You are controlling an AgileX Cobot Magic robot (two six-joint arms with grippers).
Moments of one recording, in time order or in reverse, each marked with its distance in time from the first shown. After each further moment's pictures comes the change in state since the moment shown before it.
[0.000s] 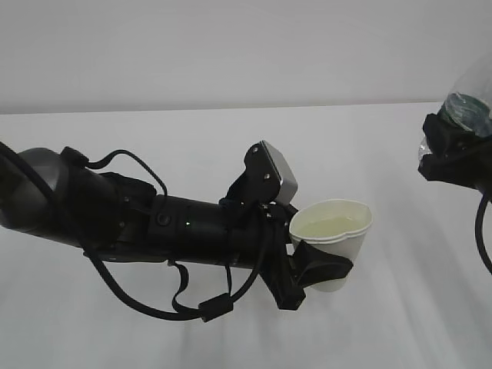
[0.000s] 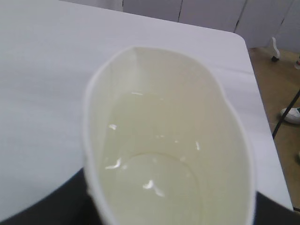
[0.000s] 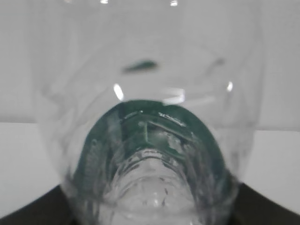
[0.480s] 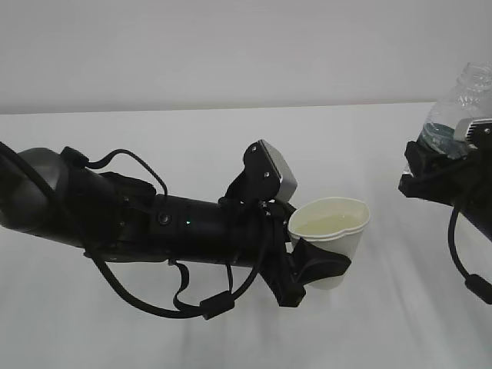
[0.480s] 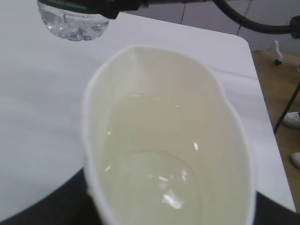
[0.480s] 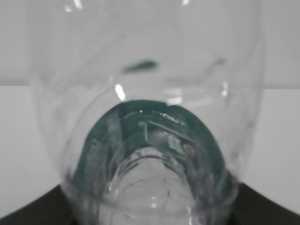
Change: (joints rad) left arm 0.000 0.000 0.000 -0.020 0.016 0.000; right arm 0.000 0.180 -0.067 0.016 0.000 0.000
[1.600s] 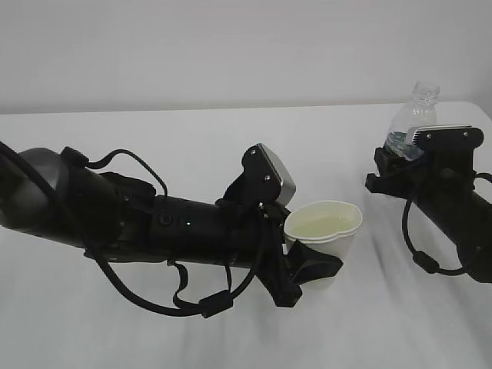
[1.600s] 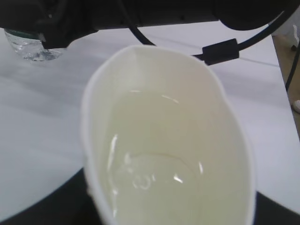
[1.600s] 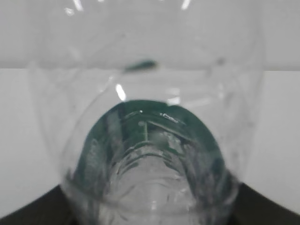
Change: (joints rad) left arm 0.000 0.000 0.000 -0.004 0.062 0.000; right arm 0.000 0.305 -0.271 0.001 0.000 0.000
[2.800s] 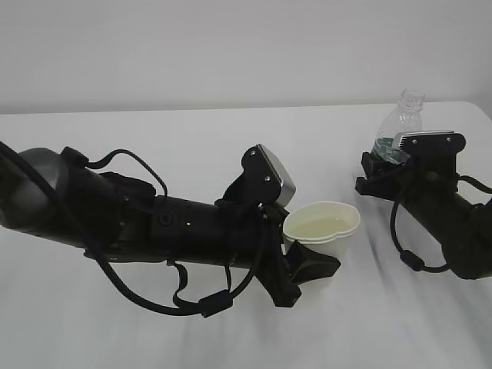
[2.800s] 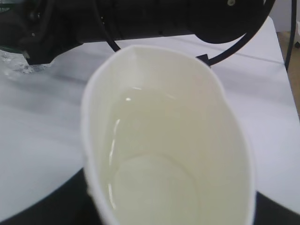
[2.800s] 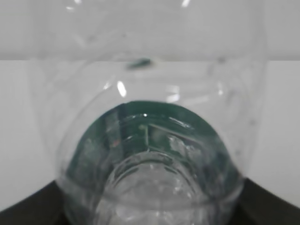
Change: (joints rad) left arm 0.000 0.000 0.000 0.000 0.017 0.000; right arm 0.000 0.091 -0.081 -0.031 0.000 0.021
